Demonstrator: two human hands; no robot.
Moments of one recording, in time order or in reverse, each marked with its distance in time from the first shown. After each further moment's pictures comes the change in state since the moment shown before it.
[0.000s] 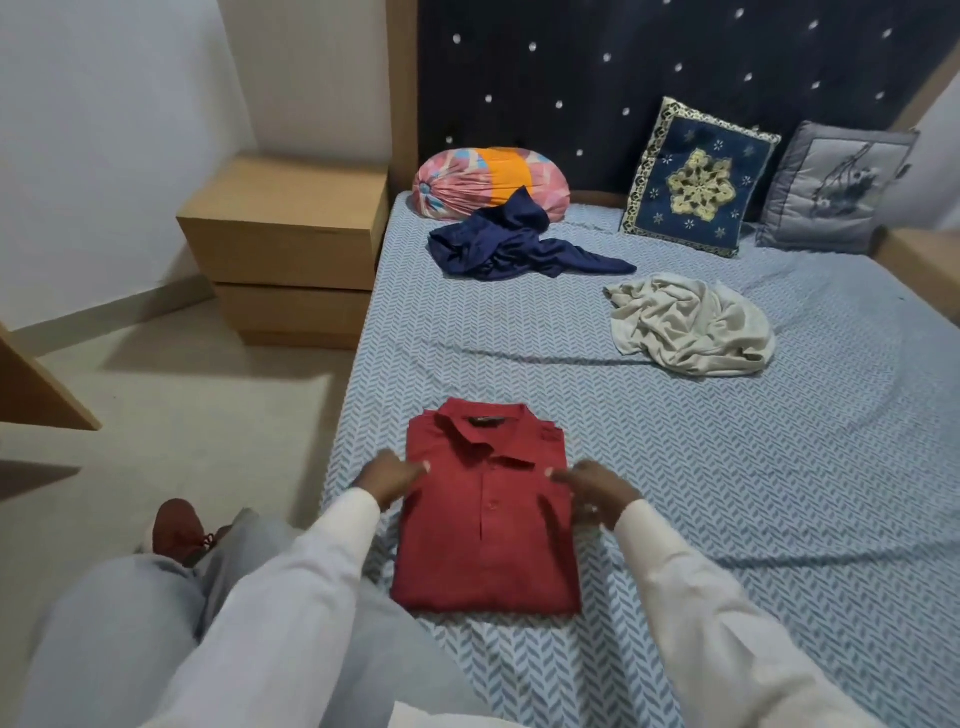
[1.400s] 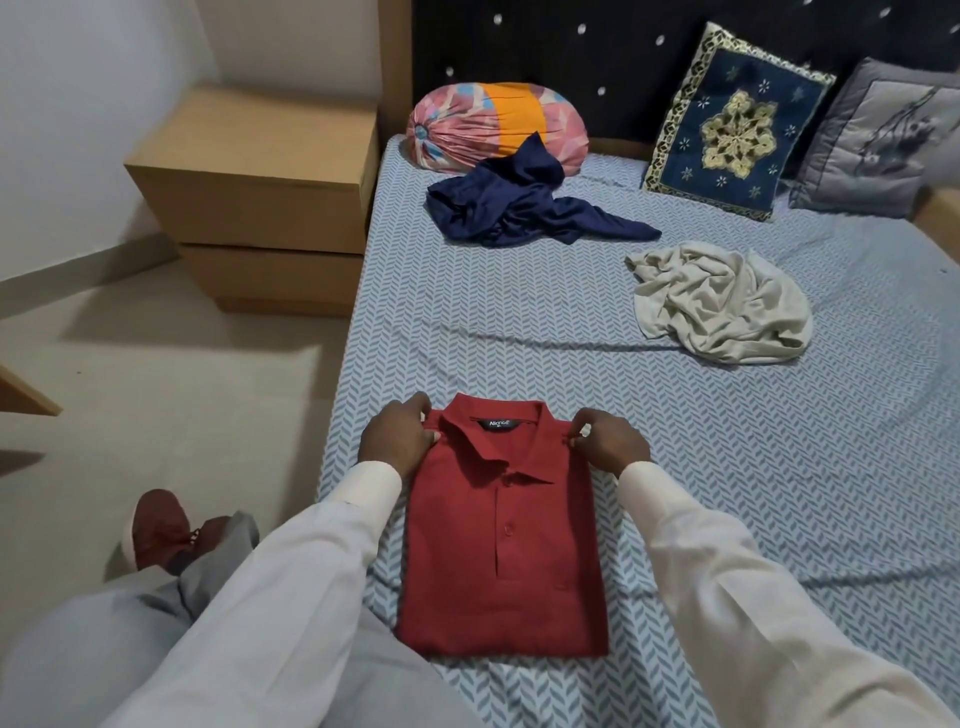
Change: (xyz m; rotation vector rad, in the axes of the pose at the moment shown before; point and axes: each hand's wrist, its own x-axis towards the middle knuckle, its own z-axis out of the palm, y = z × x) left_hand 0.074 0.040 -0.006 0.453 0.185 0.354; right_hand 0.081 -0.051 -0.008 -0.701 0.235 -0.119
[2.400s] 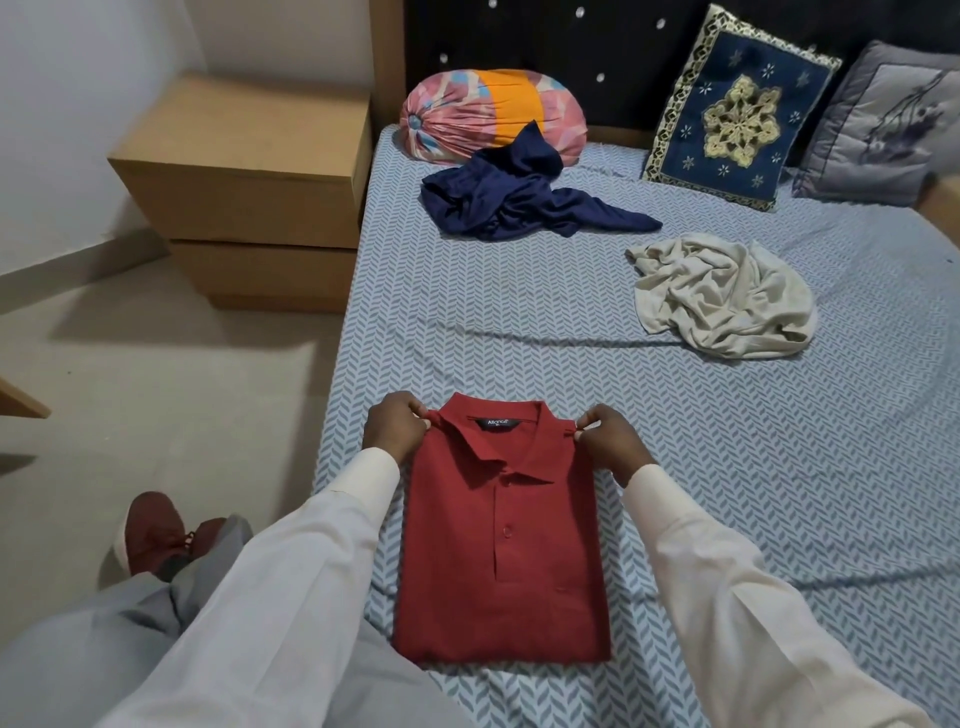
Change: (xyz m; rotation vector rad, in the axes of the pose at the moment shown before) left_hand 0.017 0.005 0.001 -0.465 0.023 -0.261; right_hand 0.013 0.007 0.015 0.639 0.019 0.147
